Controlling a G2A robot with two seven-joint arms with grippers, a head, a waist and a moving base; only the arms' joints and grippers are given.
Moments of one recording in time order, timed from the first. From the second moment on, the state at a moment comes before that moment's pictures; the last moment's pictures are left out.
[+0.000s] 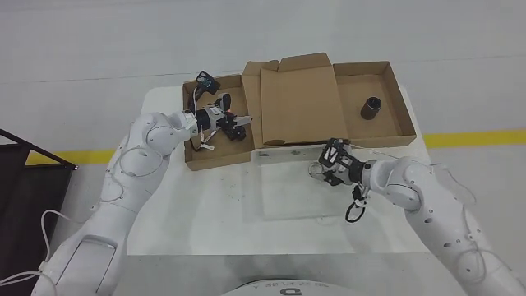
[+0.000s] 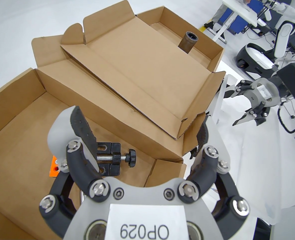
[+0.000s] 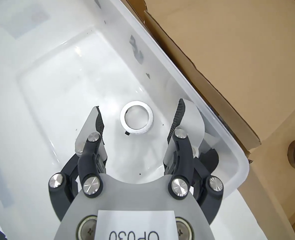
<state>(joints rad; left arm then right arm) 0.95 -1.18 -1.07 -1.11 0.69 -0.71 -0.47 -1.50 -0.94 1.22 -1.72 -1.07 -0.62 0.56</state>
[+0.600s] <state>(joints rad) 0.95 -1.18 -1.07 -1.11 0.69 -0.71 -0.47 -1.44 -0.96 1.12 -1.65 -1.07 -0.60 0.58</state>
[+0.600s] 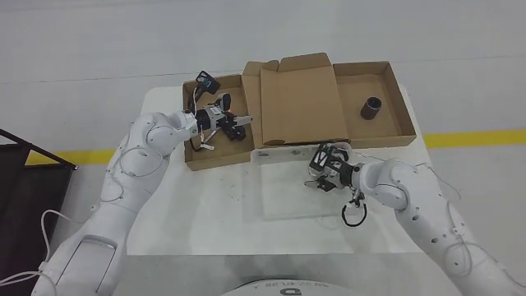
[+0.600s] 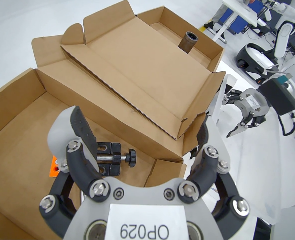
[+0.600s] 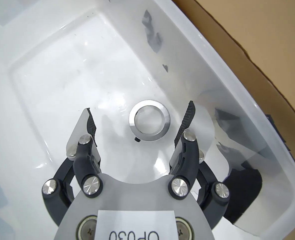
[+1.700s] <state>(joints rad) 0.95 -1.18 -1.07 -1.11 0.69 -0.71 -0.47 -1.39 -0.96 1.10 -1.62 -1.05 -0.62 0.59</state>
